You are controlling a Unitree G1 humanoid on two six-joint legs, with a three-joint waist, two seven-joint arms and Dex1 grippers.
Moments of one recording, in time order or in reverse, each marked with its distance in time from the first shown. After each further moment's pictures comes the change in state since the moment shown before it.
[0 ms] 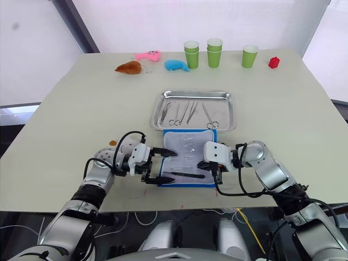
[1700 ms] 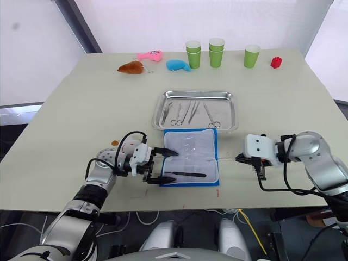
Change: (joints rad) left arm -0.002 -0.014 0.000 0.008 0.002 -0.009 0.007; right arm 0.138 -0.380 -0.270 -0.110 0.126 -0.059 0.109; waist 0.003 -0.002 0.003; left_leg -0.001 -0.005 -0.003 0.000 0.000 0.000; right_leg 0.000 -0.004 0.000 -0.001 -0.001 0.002
